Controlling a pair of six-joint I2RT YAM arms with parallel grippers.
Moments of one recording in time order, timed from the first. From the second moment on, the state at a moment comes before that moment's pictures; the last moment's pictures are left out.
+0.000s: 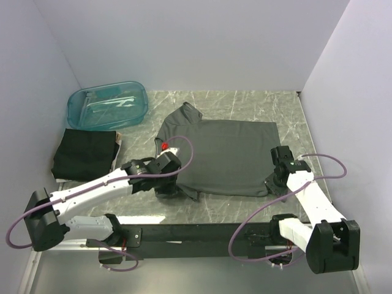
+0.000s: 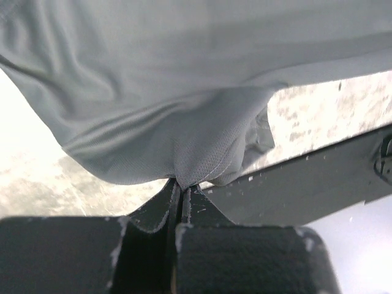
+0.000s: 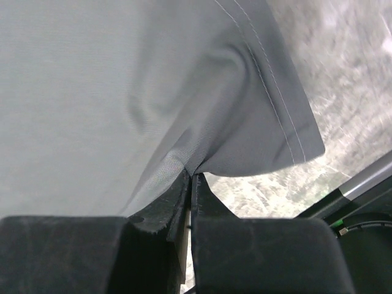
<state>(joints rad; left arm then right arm) -0.98 1.17 0.89 -0.76 -0.12 -0.81 0.07 1.03 0.61 -0.93 0.23 1.03</state>
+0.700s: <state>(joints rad) -0.74 1.52 1.21 -0.76 -0.24 -0.57 0.07 1.21 0.86 -0.86 0.28 0.89</state>
